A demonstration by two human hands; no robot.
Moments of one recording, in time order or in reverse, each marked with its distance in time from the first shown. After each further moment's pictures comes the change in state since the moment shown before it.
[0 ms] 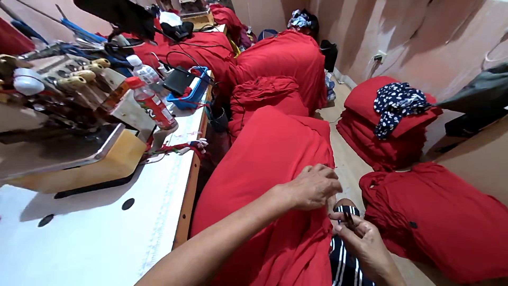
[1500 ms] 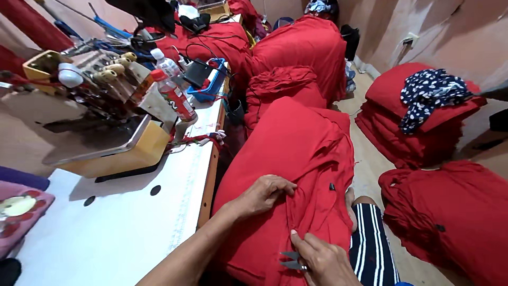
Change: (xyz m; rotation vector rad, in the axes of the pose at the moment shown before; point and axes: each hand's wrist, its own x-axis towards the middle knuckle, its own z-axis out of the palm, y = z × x) left_hand -0.125 -0.078 0.028 -0.128 0.391 0.037; right_hand -0.033 0.007 0.083 -0.989 -0.325 -0.750
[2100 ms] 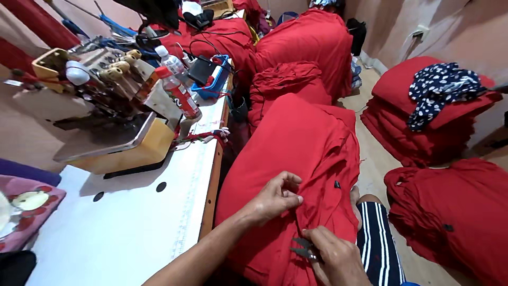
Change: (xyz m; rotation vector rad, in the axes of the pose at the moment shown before) left_hand 0.017 0.062 0.004 -0.577 0.084 -0.729; right_hand 0.002 0.006 -0.001 0.022 0.143 0.042
